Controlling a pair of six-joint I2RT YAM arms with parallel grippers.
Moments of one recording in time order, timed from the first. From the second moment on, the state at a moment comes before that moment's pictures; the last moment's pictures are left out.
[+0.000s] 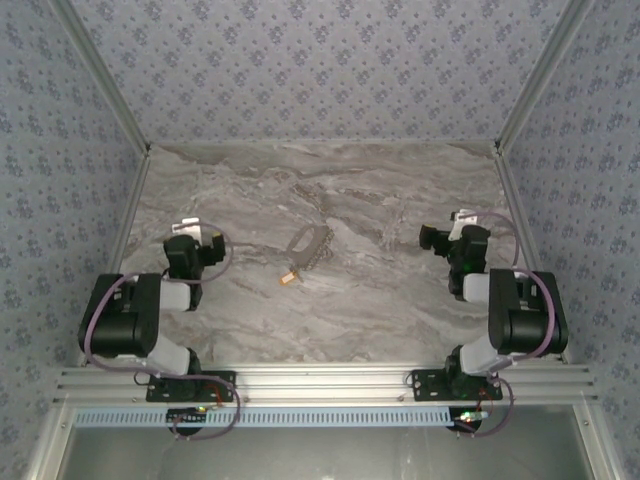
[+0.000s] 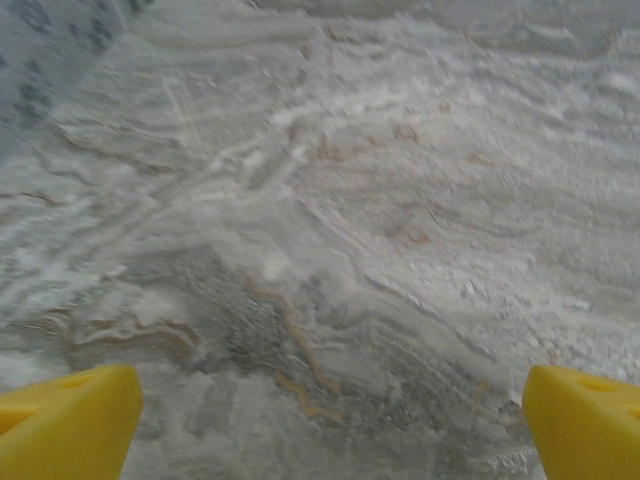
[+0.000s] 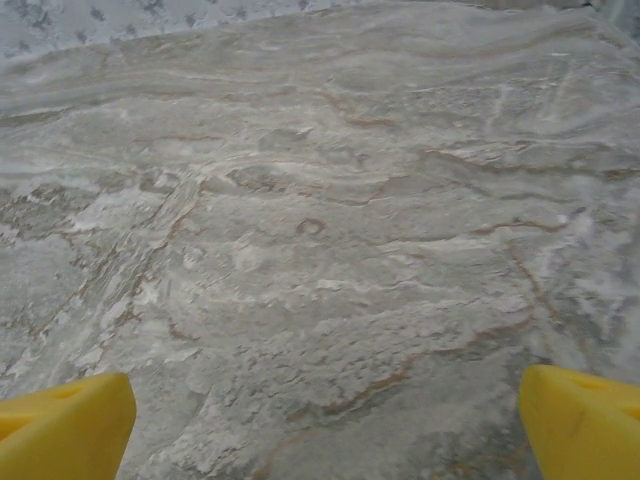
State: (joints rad) left arm -0.02 1.52 0.33 0.75 -0.14 -0.03; right arm -0.08 1.53 0.39 0.71 -0.07 0.06
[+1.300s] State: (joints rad) left arm 0.03 1.53 0.41 0.72 -0.01 -0.02; right arm -0.02 1.54 0.37 0.78 0.07 0.03
